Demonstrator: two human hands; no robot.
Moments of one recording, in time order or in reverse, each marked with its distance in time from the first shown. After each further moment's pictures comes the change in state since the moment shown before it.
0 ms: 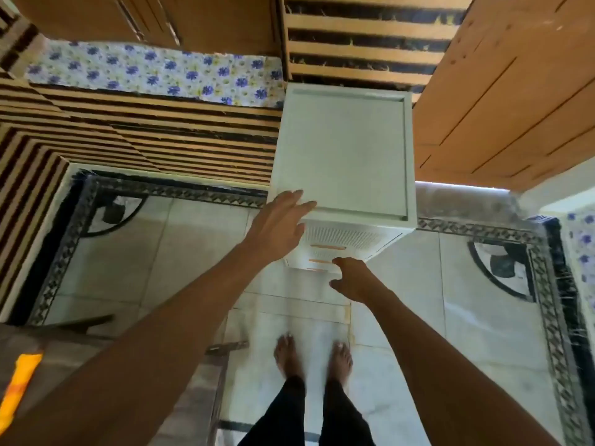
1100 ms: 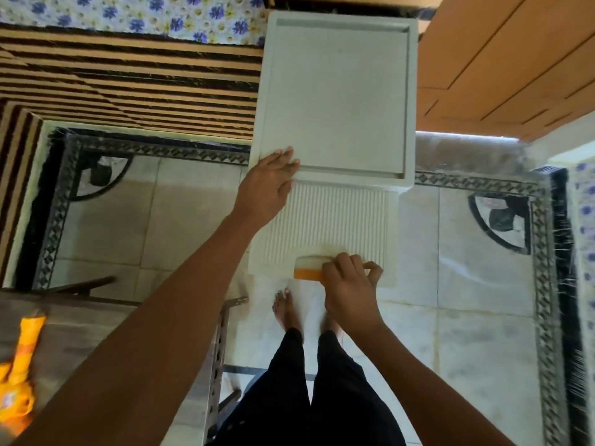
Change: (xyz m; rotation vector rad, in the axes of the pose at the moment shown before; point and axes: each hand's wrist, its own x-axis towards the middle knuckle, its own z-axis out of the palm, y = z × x) left_hand 0.019 -0.021 0.044 -0.132 0.131 0.041; right_hand -0.079 0.016 0.083 -0.355 0.780 -0.237
